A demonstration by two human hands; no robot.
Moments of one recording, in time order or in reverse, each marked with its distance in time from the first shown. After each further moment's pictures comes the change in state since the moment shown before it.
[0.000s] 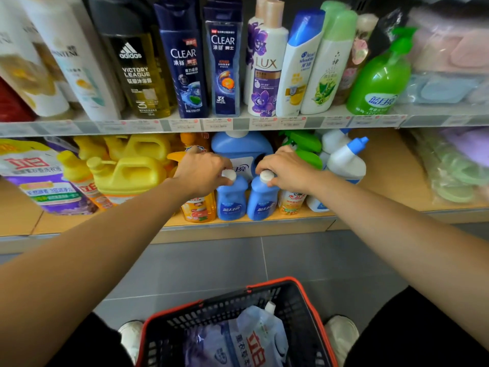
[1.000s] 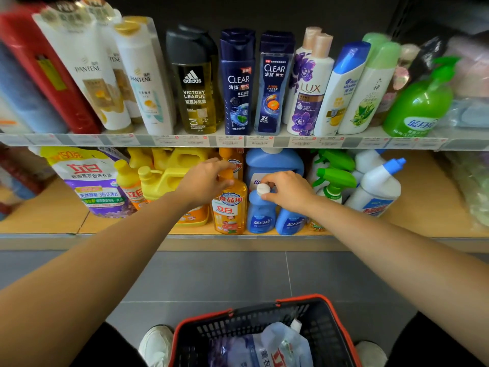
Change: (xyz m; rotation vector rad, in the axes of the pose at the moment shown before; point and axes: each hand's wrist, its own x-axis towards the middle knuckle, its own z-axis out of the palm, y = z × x) left_hand -0.051 -0.059 -0.011 -0.495 0.088 -0.193; right_hand 0.031 -0.067 0.022 0.193 0.137 0.128
